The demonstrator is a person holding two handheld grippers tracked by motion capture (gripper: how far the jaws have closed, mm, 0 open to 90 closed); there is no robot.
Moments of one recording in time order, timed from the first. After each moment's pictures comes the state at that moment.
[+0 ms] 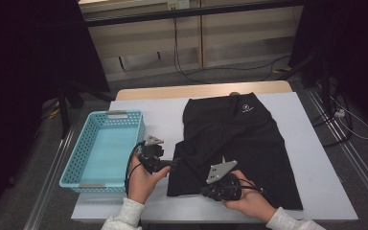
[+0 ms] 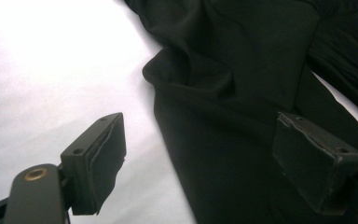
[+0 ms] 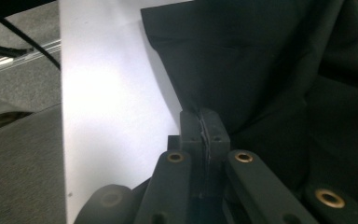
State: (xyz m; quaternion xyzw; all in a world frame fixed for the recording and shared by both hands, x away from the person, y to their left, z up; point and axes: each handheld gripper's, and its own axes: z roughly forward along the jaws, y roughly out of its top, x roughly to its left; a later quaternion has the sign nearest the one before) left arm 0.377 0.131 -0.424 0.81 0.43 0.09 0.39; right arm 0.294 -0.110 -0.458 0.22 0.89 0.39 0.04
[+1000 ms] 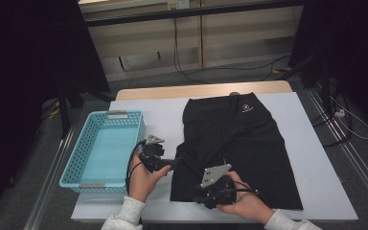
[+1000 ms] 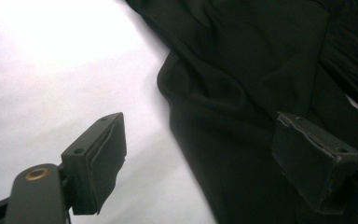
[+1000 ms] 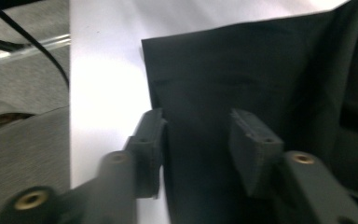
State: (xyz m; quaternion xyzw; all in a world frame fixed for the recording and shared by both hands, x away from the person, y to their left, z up) left arm 0.381 0.130 -0.427 0.81 0.43 0.09 0.39; right arm 0.290 -0.094 -0.456 0.19 0.90 0.39 0.06
